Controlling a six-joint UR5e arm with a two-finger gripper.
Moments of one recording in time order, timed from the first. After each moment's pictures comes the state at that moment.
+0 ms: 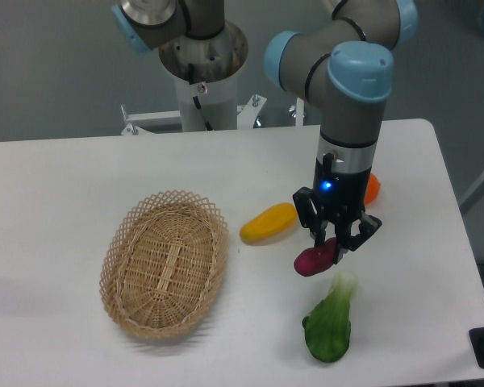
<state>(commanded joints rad) 2.57 -1.87 -1.55 -0.91 1.31 1.22</state>
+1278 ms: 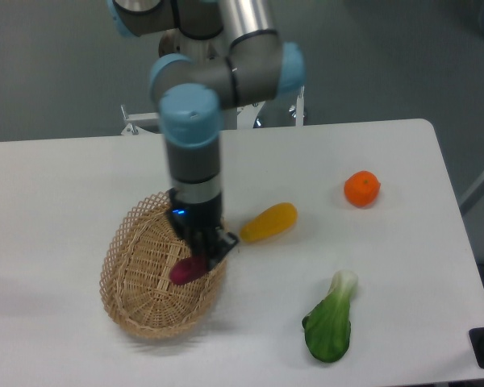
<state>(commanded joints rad) 2.12 -1.89 -1.75 -0.82 1.60 0.82</state>
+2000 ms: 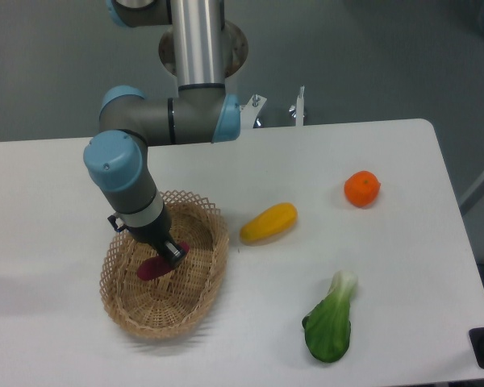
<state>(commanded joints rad) 2.04 -1.97 -1.81 -0.79 1.75 0.91</state>
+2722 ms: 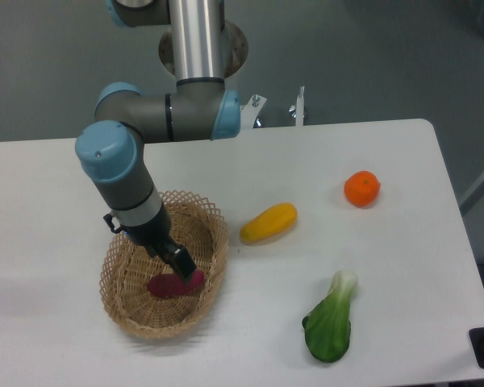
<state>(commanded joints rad) 2.13 -1.93 -1.66 -0.77 1.74 0.85</state>
